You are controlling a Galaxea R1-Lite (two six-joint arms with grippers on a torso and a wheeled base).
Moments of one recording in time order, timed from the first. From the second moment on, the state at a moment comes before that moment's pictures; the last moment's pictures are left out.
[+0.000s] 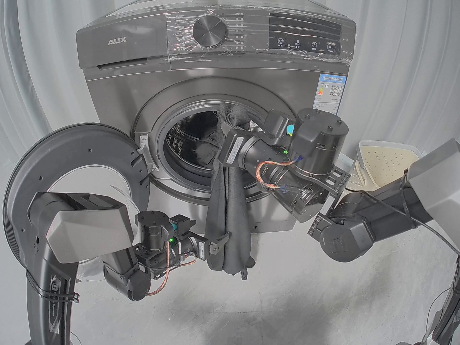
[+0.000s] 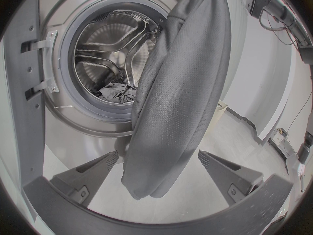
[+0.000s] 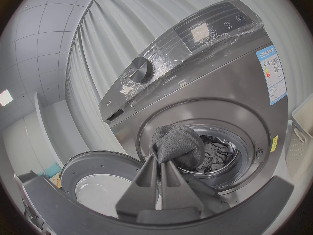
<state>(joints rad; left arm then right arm) -0.46 2.40 -0.73 -1.40 -0.14 -0.06 0.80 2.07 -1.23 -1.03 -0.24 0.33</state>
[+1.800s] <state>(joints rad) -0.50 2.06 -0.51 -1.55 -0.15 -0.04 0.67 2.21 -1.01 -1.30 -0.15 0.26</state>
